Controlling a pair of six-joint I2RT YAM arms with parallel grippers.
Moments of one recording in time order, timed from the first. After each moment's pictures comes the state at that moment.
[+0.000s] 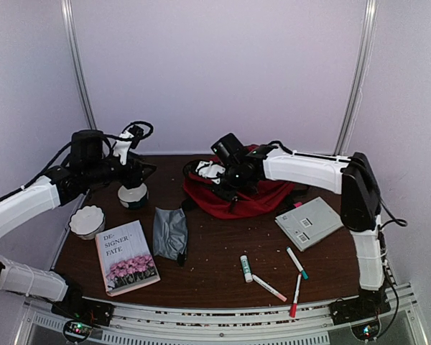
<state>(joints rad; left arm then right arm) -0.46 1.17 0.94 -0.14 0.22 0.15 0.82 2.15 1.86 -0.59 0.08 -0.44</state>
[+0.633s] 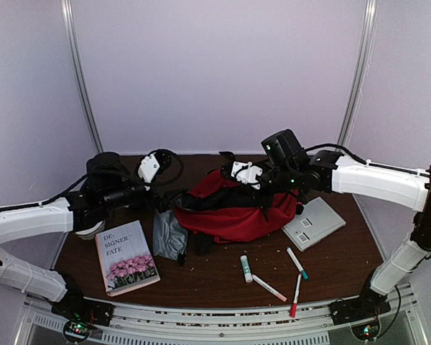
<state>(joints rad) -0.72 1.20 0.74 0.29 0.18 0.39 0.82 1.56 1.30 -0.42 -0.08 -0.63</state>
